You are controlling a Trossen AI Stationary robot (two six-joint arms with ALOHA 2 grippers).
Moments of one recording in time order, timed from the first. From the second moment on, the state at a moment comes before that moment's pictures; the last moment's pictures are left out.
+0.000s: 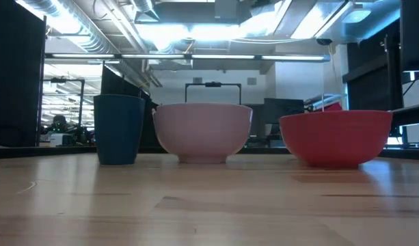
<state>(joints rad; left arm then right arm) -0.10 1.56 2.15 -1.57 -0.32 -0.02 0.74 1.12 0.91 -1.09 -0.08 1.01</state>
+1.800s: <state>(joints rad) -0.10 1.49 2.15 -1.57 -0.33 0.04 0.55 1.34 0.99 -0.91 -0.08 0.98</state>
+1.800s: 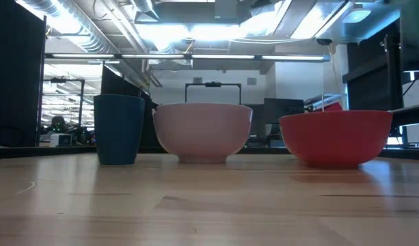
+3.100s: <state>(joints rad) -0.10 1.36 2.15 -1.57 -0.36 0.00 -0.30 2.12 1.99 -1.18 -0.14 0.15</state>
